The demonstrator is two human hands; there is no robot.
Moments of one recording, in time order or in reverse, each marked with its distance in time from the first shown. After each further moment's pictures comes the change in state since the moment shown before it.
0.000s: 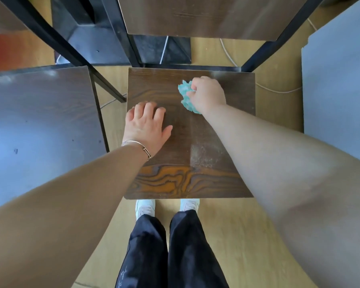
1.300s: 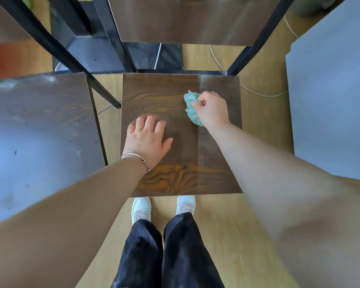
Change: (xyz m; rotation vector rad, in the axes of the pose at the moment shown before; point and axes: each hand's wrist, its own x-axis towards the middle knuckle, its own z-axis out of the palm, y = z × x) left_hand -0.033 0.023 -0.008 0.006 0.010 0.054; right_hand -0.045 0.041 0.000 0.363 0.138 0.138
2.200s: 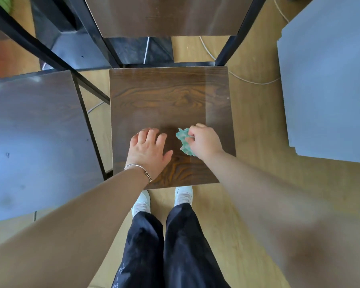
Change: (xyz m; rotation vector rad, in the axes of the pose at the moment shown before) left_hand -0.032 0.031 0.017 -0.004 -0.135 0.057; right_hand -0.083 0.053 0.018 -0.260 -0.242 -0.108
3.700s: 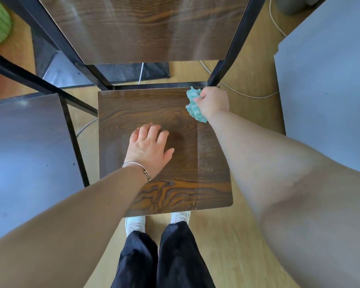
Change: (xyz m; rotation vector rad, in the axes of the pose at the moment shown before) left_hand 0.074 0.014 -0.023 0.046 0.118 0.054; right_hand 0.136 0.017 -0.099 0.085 0.157 0.256
